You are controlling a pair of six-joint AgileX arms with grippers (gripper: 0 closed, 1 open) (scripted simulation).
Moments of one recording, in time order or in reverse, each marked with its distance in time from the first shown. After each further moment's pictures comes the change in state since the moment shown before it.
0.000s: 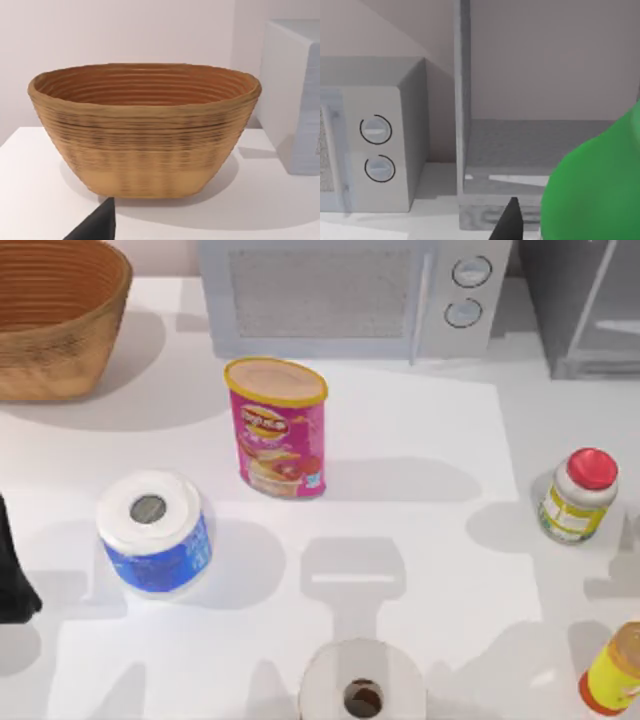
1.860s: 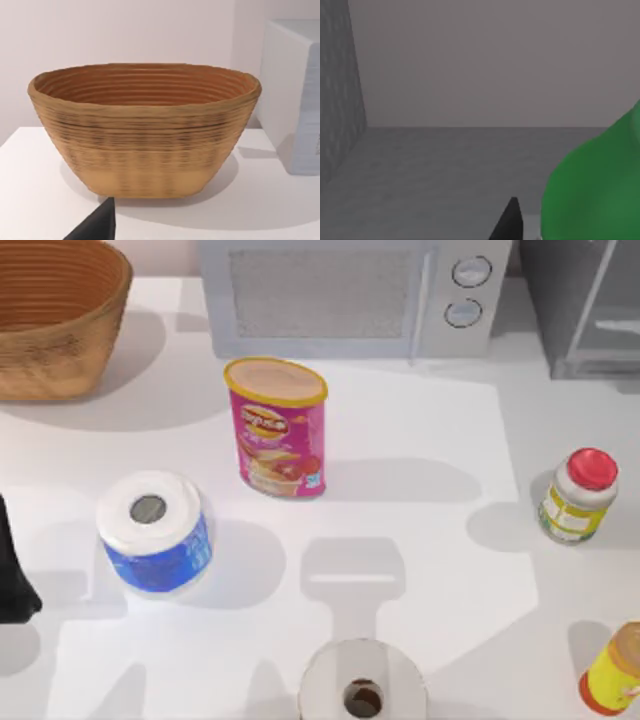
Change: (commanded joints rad) left arm 0.000 0.000 0.000 0.000 0.000 0.000; right arm -0.243 1.983 0.914 0.984 -0.226 0.013
